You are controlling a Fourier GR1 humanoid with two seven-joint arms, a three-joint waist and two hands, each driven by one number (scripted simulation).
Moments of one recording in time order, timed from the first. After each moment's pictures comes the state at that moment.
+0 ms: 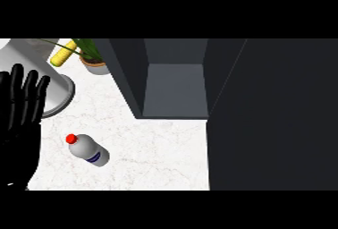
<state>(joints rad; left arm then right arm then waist) -0.04 0.06 0.03 -2.10 0.02 -0.01 0.00 -0.02 -0.10 0.01 -2.10 0.00 -0.03 0.02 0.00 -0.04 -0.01</state>
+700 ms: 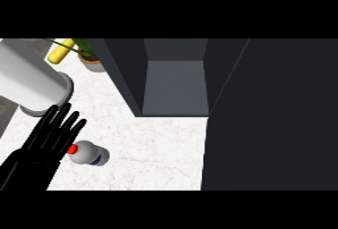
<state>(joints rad) 0.19 0.11 -0.01 -2.13 0.50 -0.19 0.33 0.22 -0.04 0.11 -2.21 -0.21 0.04 0.15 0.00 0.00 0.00</state>
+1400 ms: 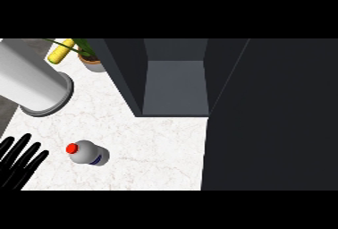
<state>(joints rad) 0.41 0.20 0.22 -2.20 0.80 -0.38 0.44 0.45 -0.02 0.16 -2.30 -0.29 0.13 0.10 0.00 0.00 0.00</state>
